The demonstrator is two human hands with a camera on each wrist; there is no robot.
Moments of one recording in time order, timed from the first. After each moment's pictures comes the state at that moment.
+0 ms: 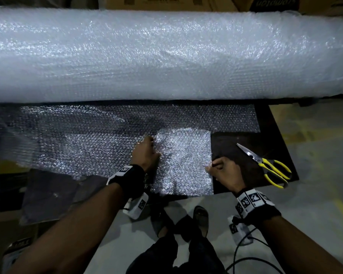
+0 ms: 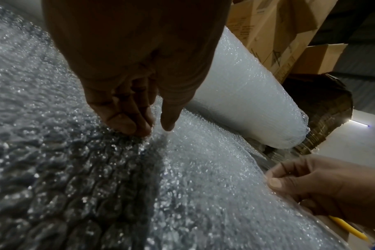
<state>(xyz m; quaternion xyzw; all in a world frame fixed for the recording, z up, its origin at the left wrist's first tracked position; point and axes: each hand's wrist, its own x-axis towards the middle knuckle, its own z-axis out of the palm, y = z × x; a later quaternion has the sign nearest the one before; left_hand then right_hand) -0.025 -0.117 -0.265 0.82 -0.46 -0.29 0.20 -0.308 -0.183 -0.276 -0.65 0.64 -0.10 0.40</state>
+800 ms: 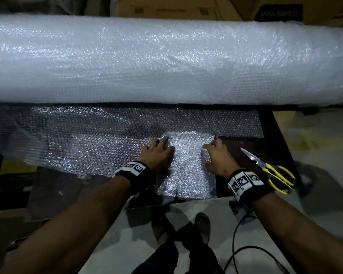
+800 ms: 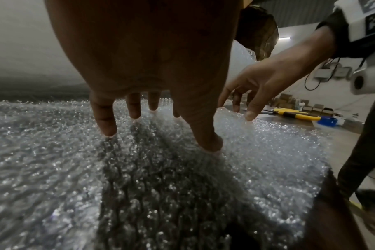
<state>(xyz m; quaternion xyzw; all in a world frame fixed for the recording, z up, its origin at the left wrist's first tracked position) -0.032 -0.117 -0.246 0.69 -0.69 -0.19 -0.10 -0.260 -0.214 -0.237 -0.85 0.47 0.10 0.23</state>
